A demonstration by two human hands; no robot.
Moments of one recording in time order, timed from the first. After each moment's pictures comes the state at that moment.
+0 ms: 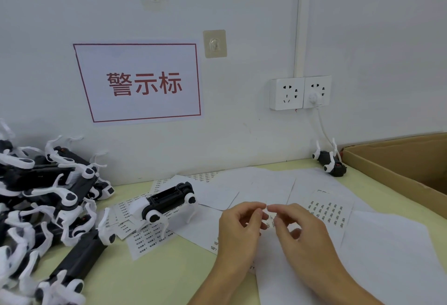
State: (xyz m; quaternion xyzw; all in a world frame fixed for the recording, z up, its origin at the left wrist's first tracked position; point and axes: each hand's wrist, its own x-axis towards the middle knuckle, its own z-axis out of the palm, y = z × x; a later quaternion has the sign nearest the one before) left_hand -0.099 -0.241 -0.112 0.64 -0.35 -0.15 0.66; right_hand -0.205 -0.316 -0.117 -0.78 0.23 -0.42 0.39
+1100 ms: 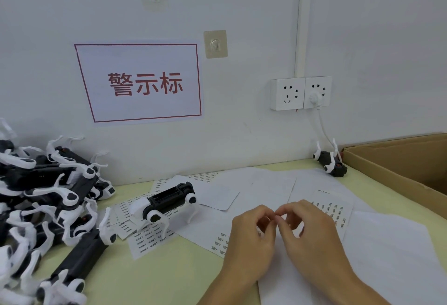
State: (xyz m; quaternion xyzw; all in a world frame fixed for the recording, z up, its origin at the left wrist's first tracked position) left_hand -0.103 -0.248 -0.126 0.67 -0.48 -0.06 0.55; right_hand -0.211 -0.320 -0.111 -0.83 0.28 -0.41 0.25
